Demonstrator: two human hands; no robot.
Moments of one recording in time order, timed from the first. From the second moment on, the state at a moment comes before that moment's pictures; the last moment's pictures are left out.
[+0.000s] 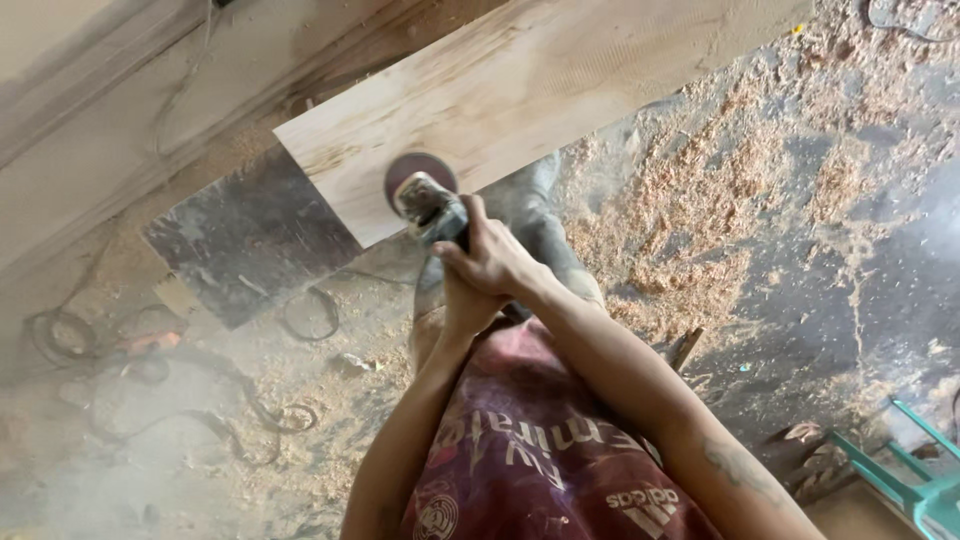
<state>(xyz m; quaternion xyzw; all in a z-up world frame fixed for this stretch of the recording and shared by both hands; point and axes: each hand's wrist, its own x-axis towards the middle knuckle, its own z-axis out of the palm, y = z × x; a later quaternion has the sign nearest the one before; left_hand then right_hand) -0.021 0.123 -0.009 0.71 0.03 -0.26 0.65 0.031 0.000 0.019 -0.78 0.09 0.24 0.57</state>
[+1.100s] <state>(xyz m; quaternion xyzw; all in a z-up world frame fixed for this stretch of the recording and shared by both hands) 0.001 -0.226 -0.032 0.70 -0.09 -0.47 0.53 -0.028 -0.351 -0.011 -0.75 0.32 0.09 0.57</state>
